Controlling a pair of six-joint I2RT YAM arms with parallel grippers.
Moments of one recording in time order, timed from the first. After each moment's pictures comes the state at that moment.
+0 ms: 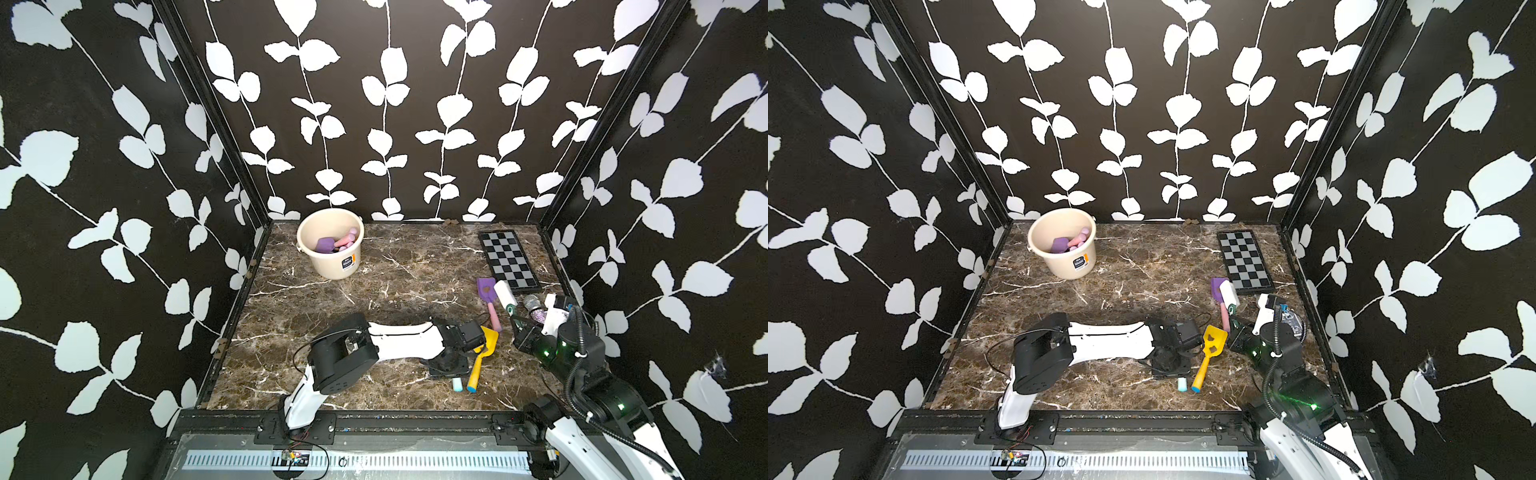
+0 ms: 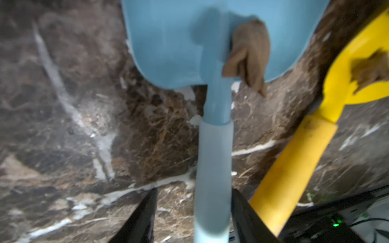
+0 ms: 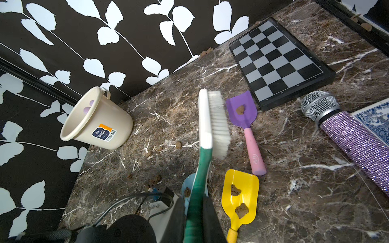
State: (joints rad) left arm -1.27 2.05 1.48 -0.76 0.15 -1.24; right arm 0.44 0.38 0.69 -0.77 0.14 0.68
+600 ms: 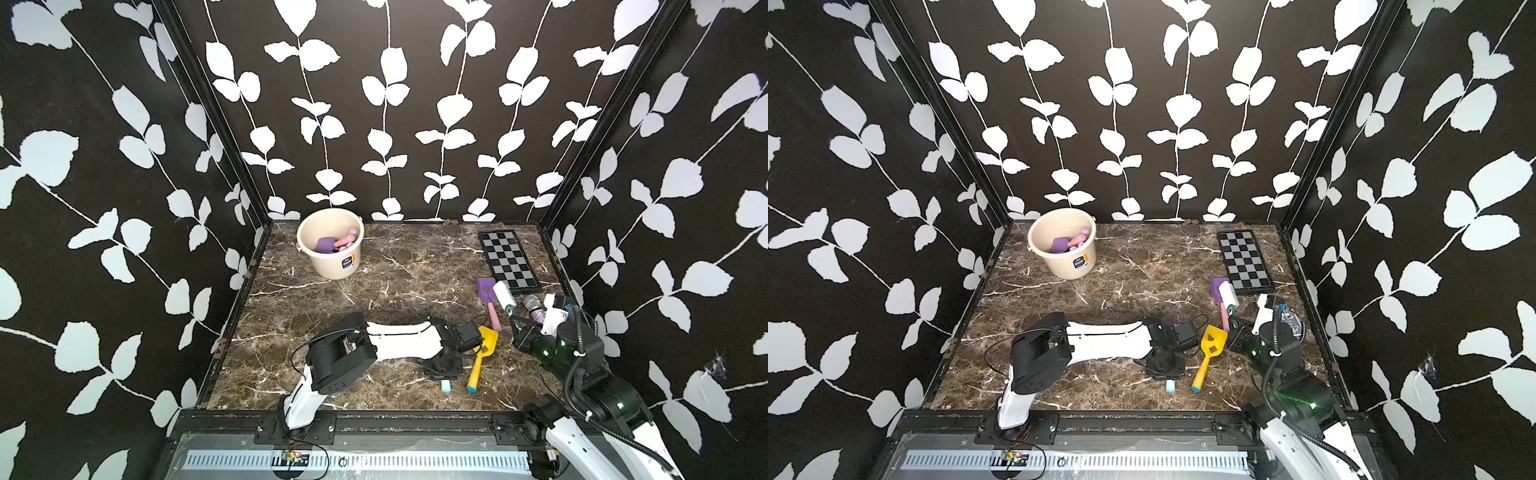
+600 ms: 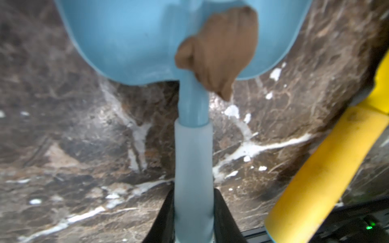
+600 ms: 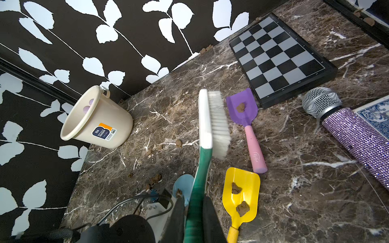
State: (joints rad) left arm -1.25 2.03 1.45 -0.81 0.14 -1.18; right arm 0.44 0.39 0.69 -0.78 0.13 0.69
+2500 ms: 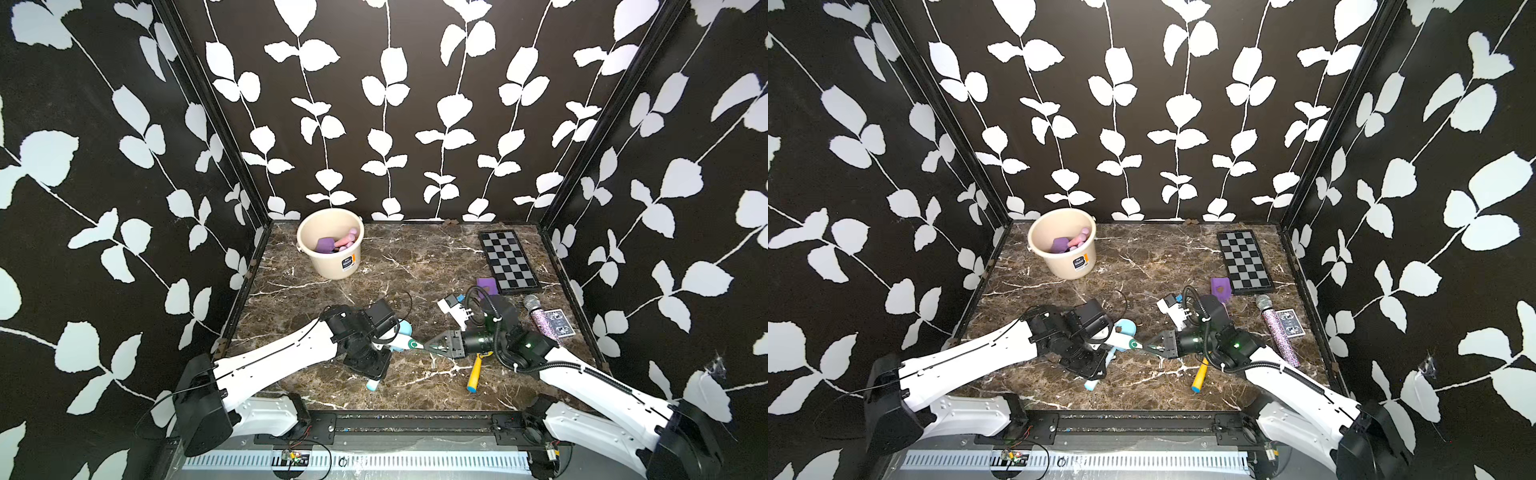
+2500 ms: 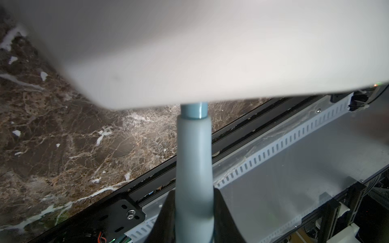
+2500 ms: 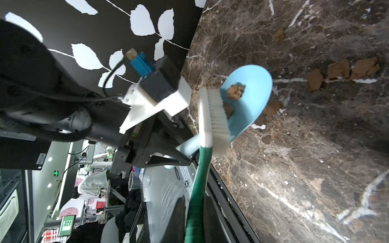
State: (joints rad) left arm -0.99 1.25 1.02 -1.14 0.26 -0.55; right arm 0.70 1.01 0.58 -0.13 -0.75 0.70
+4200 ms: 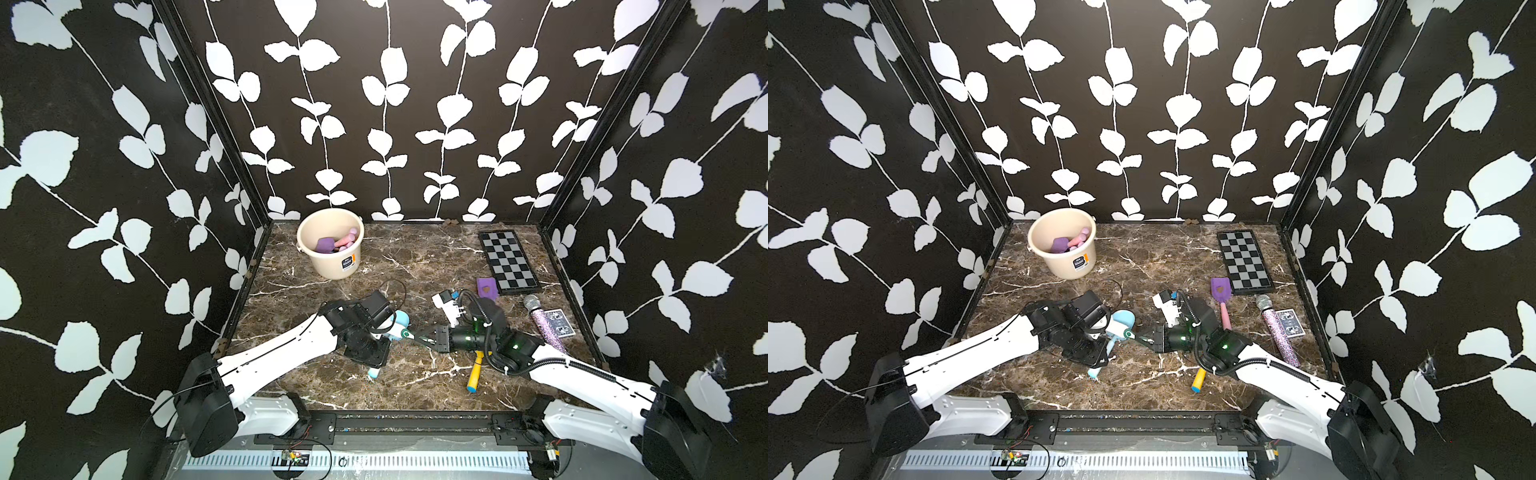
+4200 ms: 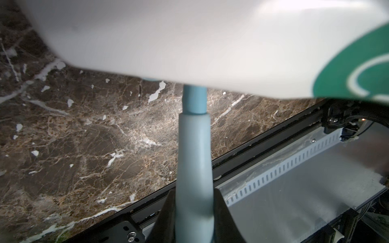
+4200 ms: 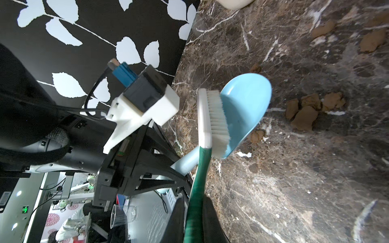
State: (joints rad) left arm -0.91 1.26 1.00 -1.06 0.22 -0.56; right arm 0.77 1.06 0.55 0.05 -0.52 0.81
